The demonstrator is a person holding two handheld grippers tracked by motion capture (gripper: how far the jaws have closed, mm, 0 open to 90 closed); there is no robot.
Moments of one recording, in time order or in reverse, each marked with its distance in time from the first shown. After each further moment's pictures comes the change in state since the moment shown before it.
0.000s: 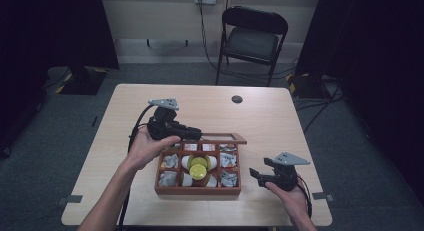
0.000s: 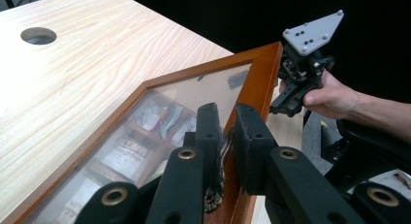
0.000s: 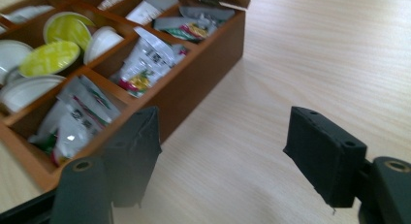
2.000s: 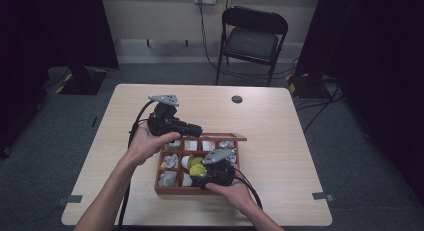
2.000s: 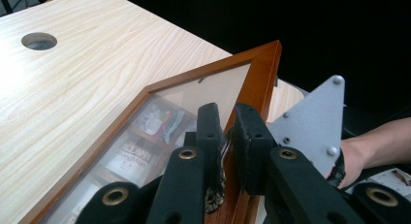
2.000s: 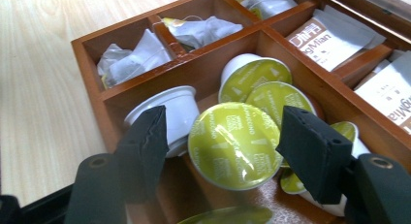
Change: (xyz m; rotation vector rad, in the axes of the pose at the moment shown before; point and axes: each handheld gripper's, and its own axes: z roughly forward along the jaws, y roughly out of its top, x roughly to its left) left arm 0.006 0.008 -0.001 0.005 -0.008 0.012; right arm 0.124 0.056 0.100 0.126 0.289 -0.261
